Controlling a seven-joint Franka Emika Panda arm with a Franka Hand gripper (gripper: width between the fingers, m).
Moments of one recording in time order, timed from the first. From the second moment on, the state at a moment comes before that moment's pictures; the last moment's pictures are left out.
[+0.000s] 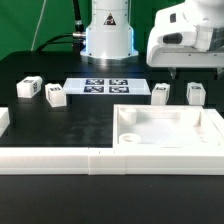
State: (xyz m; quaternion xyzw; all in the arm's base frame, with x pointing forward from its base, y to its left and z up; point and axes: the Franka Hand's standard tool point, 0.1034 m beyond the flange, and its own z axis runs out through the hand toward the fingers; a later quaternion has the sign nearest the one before) arm 0.415 0.161 0.053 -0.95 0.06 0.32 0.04
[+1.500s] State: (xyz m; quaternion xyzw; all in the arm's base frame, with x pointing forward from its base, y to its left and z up) arm 0.384 0.176 0.009 -0.90 0.04 0.43 0.04
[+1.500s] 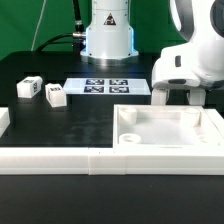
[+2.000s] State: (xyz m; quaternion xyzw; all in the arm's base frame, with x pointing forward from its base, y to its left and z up) arm 0.384 0.176 0.009 -0.90 0.04 0.43 0.04
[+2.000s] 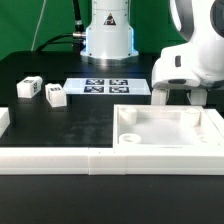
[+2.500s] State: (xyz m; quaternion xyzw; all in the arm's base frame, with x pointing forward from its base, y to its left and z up) arm 0.401 0.174 0.043 -0.91 0.02 0.42 0.05
